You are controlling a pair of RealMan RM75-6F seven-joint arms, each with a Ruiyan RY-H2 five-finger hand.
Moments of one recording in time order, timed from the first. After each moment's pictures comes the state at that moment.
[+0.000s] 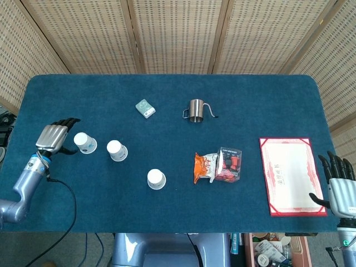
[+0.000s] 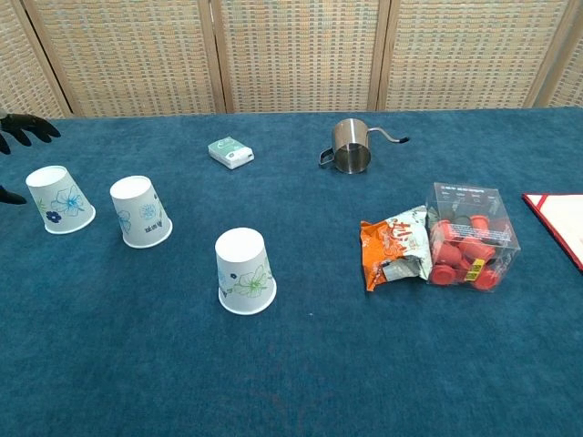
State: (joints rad) left arm -0.63 -1.44 -0.14 -0.95 1.34 0.82 -0.18; right arm 0.09 -1.18 0.11 -1.45 -1.42 1.45 -0.02
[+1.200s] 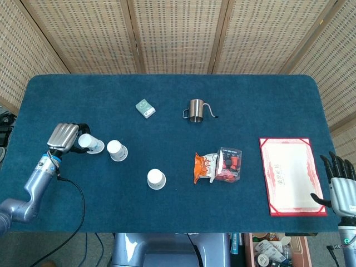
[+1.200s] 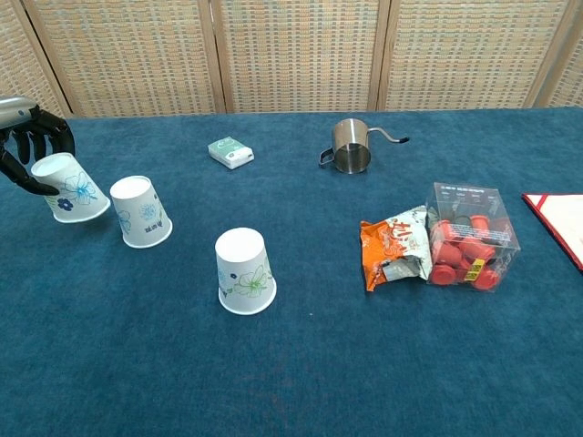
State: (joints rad) left arm -0.64 -1.42 -0.15 -1.07 1.34 0.88 -0.16; right arm 0.10 -1.18 0.11 -1.44 -1.38 1.41 -0.01
